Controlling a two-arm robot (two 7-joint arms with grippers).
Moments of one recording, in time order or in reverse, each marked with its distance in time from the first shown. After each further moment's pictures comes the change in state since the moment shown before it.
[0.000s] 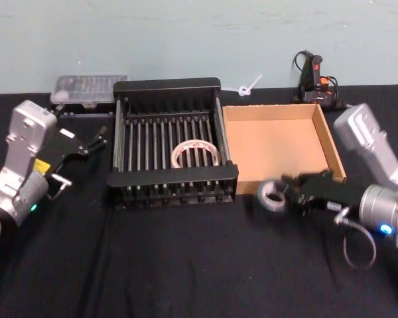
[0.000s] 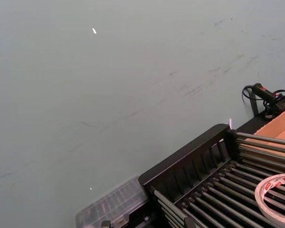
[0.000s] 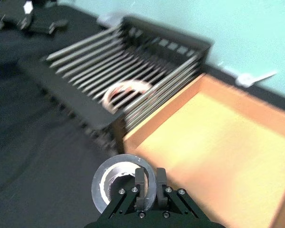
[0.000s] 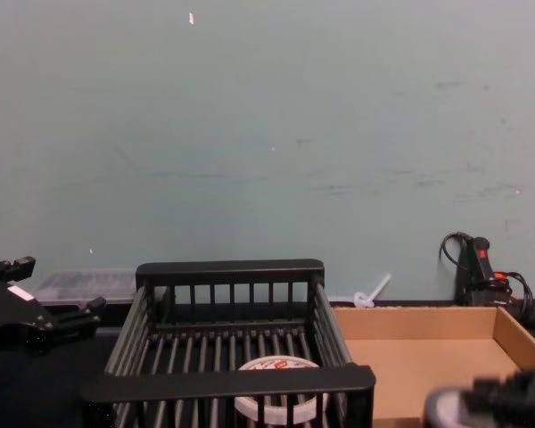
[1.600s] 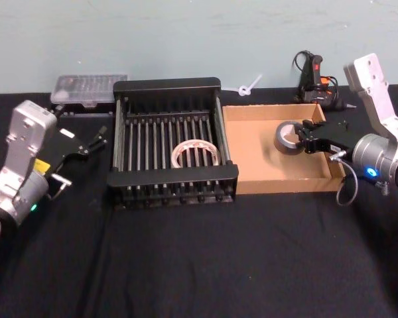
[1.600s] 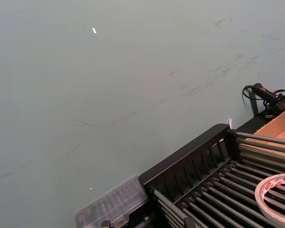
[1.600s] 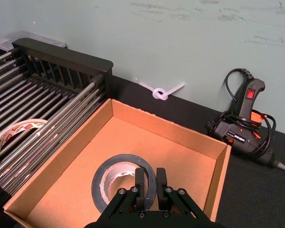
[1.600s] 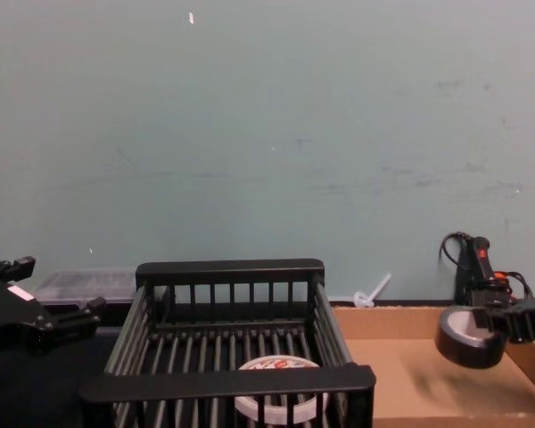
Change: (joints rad) left arm 0.000 0.000 0.000 0.000 0.000 0.000 0.000; right arm 0.204 -0.210 0.077 0.289 -0.108 0.027 -0.137
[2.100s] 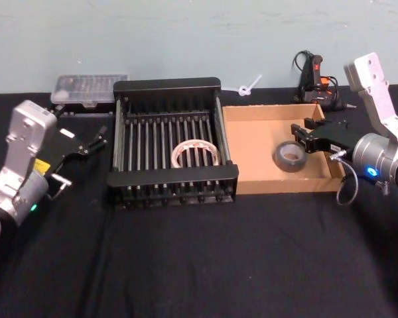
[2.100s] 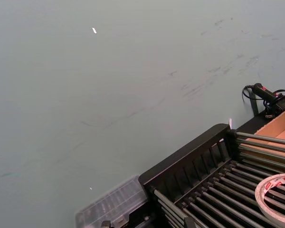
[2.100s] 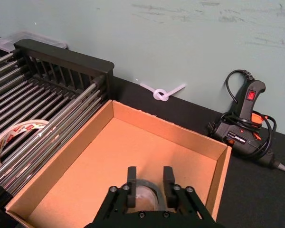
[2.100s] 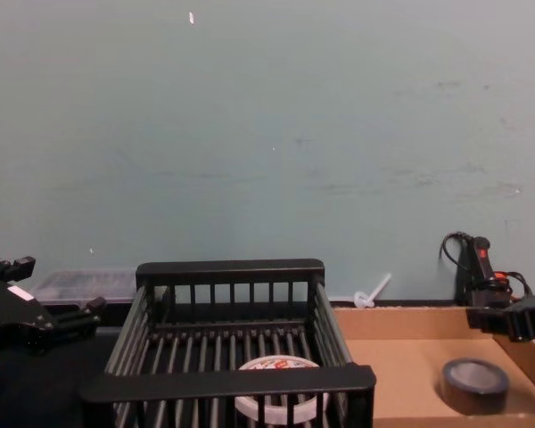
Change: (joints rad) left arm 0.000 0.000 0.000 0.000 0.000 0.000 0.000; right arm 0.000 0.002 -0.001 -0.004 0.003 0.000 0.001
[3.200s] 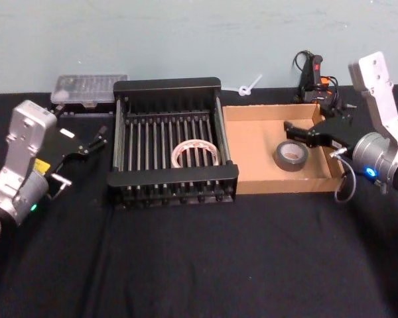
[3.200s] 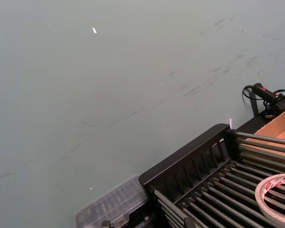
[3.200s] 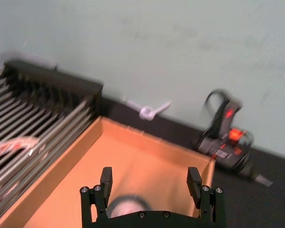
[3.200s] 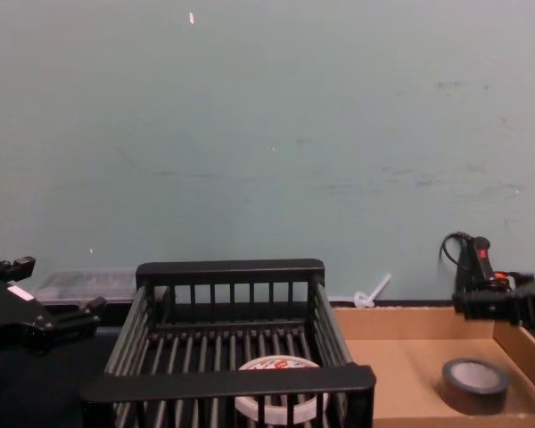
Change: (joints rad) left arm 0.000 0.000 0.000 0.000 0.000 0.000 0.000; right arm -0.045 -0.028 0.032 -0.036 -0.039 -0.085 -0.070
